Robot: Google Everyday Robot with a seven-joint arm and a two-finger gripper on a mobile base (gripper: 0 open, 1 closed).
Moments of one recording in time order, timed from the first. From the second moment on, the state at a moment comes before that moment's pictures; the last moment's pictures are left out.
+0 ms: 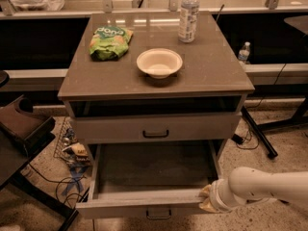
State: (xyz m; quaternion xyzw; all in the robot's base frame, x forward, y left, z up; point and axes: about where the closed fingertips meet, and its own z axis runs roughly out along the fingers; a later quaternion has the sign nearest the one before) arm 0.422 -0.188 0.438 -0.60 0.77 0.08 0.18
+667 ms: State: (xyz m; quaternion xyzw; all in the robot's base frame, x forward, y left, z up) arm 0.421 -0.187 0.437 -0.60 0.77 0.08 0.18
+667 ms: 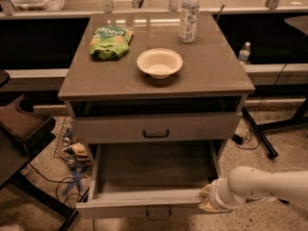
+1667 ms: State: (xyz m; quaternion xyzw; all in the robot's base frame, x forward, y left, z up) arm 0.420 -0.185 0.437 -0.60 0.77 0.08 0.17
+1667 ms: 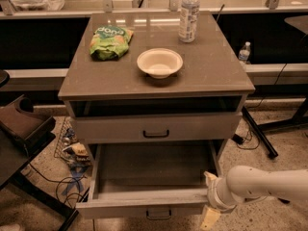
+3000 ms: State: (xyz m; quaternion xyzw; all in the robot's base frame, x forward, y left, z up) arm 0.444 -0.188 0.561 -0.62 0.77 0.01 0.17
